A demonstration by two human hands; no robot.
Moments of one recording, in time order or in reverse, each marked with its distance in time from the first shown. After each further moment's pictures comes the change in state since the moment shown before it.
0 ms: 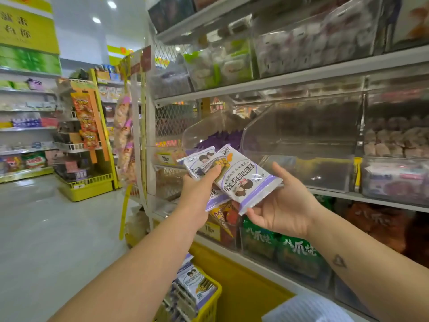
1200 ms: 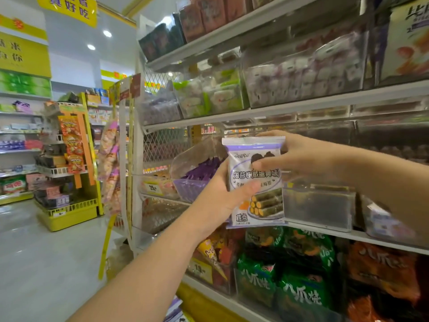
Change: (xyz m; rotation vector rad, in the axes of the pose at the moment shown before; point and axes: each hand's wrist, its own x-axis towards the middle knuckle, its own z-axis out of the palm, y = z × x) left_hand 0.006 0.046 0.052 0.321 -0.689 0.509; right_hand -0.013 -0.134 0.053 -1.443 0.122 -0.387
